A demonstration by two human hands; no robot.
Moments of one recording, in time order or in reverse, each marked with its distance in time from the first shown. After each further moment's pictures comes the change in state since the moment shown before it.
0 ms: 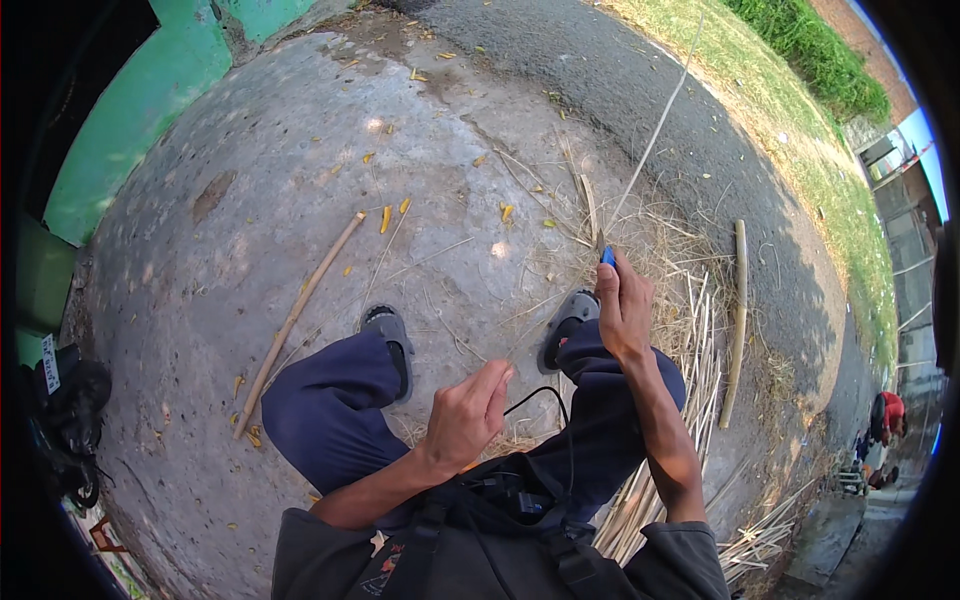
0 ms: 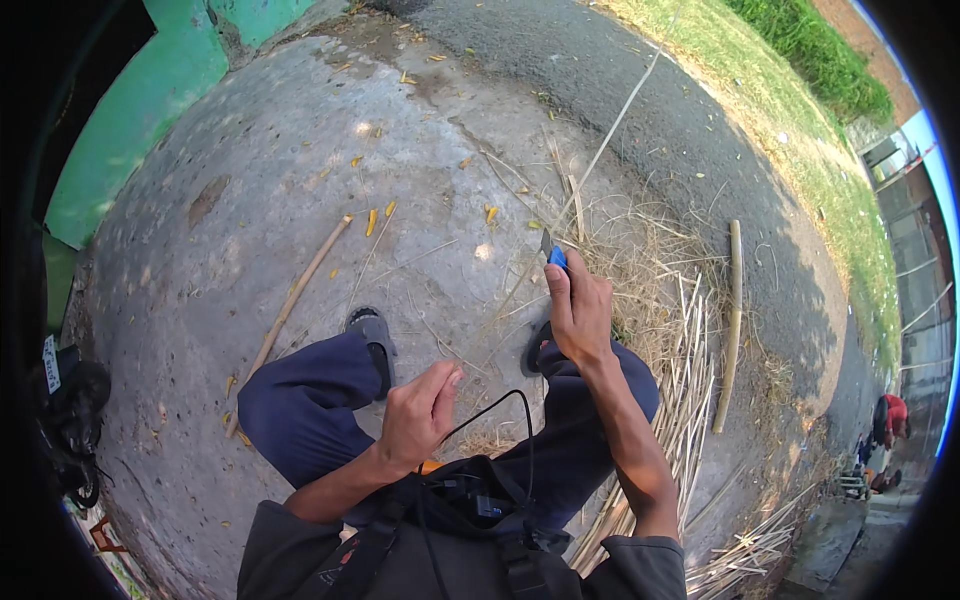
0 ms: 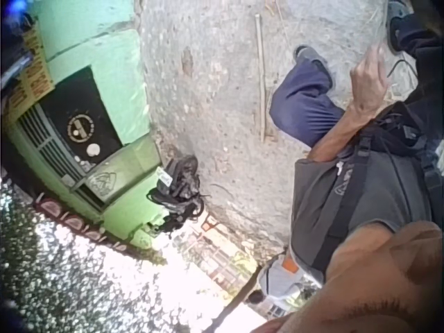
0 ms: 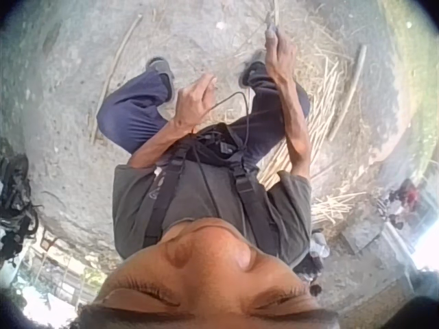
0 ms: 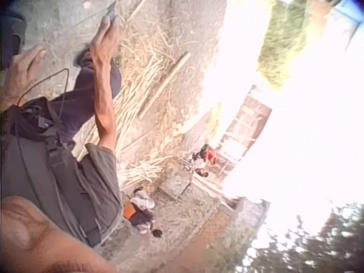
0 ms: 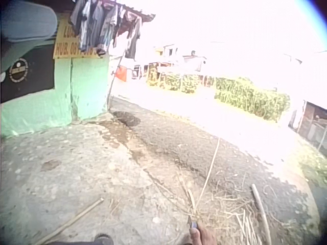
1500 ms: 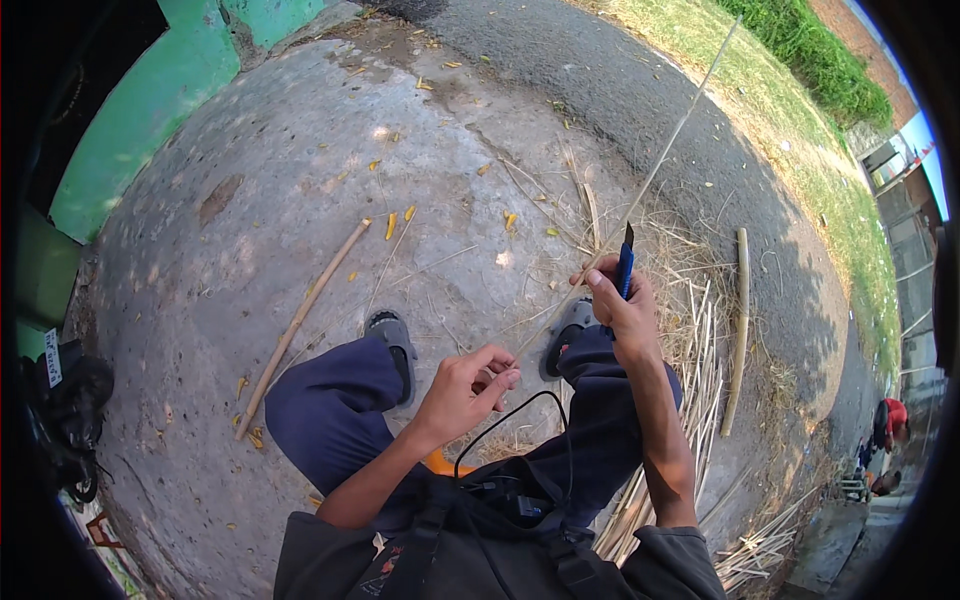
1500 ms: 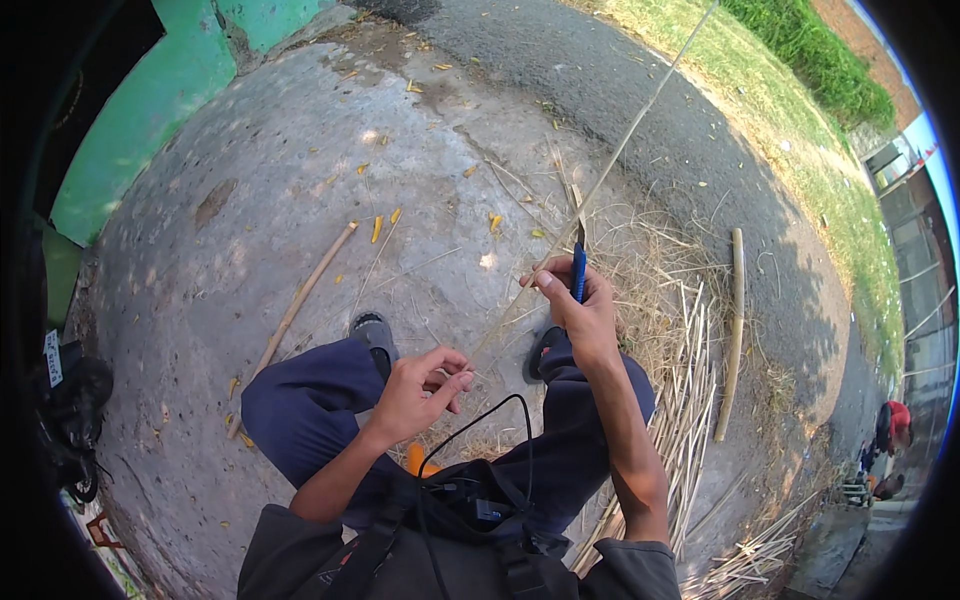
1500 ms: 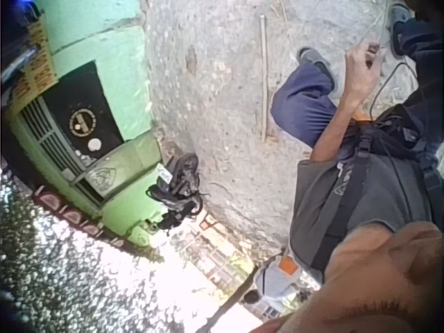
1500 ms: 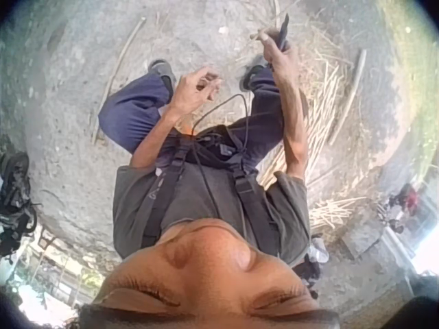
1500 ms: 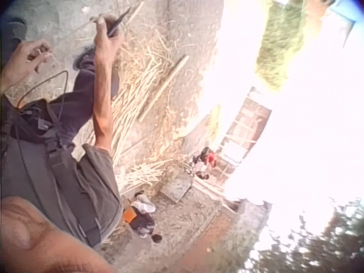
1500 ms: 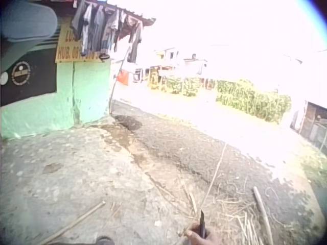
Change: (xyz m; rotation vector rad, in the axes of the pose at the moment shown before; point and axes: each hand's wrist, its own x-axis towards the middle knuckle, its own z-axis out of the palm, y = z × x) left_hand 0.020 -0.022 -0.008 -0.516 -0.309 -0.326; right_hand 0.005 -0.017 -0.012 0.846 -0.158 0.501
